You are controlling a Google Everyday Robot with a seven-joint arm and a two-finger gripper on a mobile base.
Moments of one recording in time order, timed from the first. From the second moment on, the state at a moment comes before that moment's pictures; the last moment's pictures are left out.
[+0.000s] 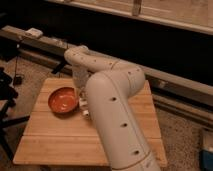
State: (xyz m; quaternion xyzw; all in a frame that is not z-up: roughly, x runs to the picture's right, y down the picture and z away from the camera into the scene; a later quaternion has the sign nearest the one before) arm -0.149 0.037 0.878 -0.38 0.26 0.48 0.75
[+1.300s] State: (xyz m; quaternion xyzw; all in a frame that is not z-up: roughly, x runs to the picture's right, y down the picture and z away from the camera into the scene) arm -0.245 0.003 0.894 -0.35 0.15 0.43 0.82
